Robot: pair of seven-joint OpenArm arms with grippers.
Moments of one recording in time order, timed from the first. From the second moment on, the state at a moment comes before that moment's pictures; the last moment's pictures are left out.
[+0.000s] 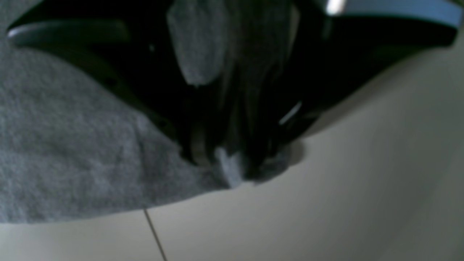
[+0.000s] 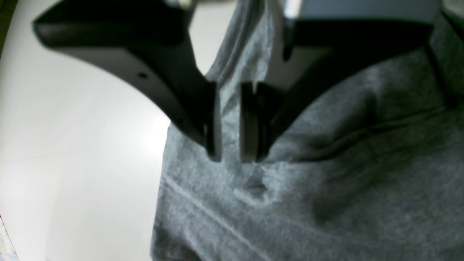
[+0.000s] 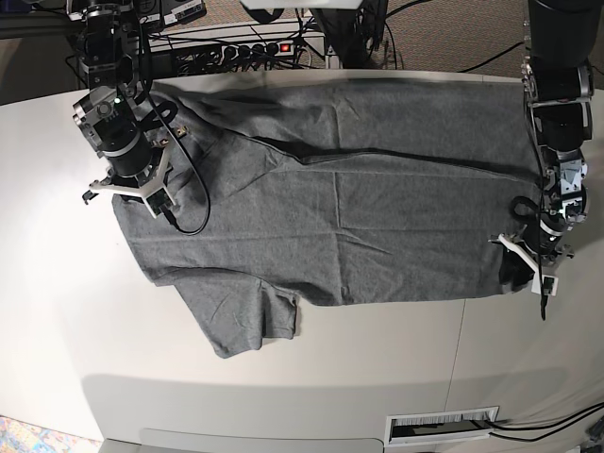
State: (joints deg) left arm -23.3 -24.2 -5.9 33.6 -6.8 -31.6 -4.5; right arm -15.3 24.4 4.4 112.5 -3.8 25.3 -46.0
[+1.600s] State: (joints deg) left arm -23.0 -28.3 -5.9 34.4 -15.2 -43.3 -1.0; right arm 30.1 21.7 -12.4 55.3 6.0 31.4 -35.3
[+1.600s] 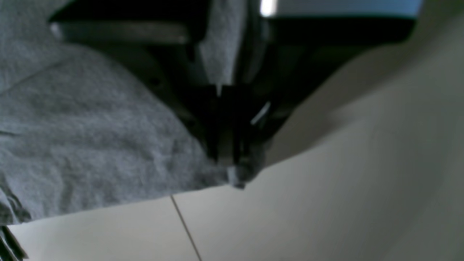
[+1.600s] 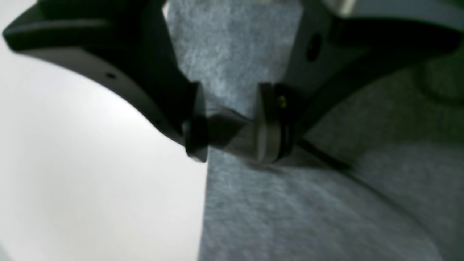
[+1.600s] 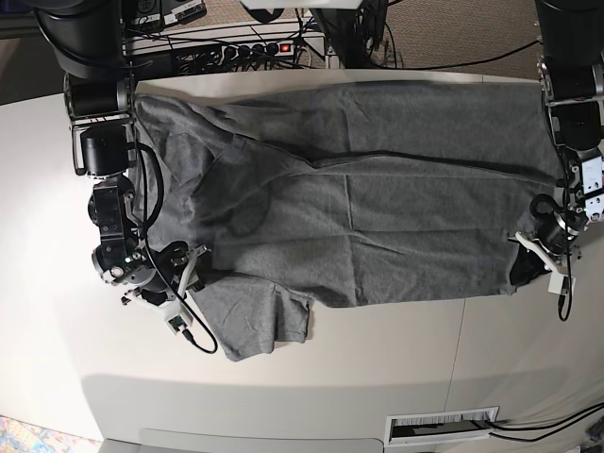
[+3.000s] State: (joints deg) left arm -21.1 -31.5 -5.9 34.4 -18.5 -43.3 -0.8; right arm 31.8 22.3 -12.1 54.8 0.2 31.1 -36.9
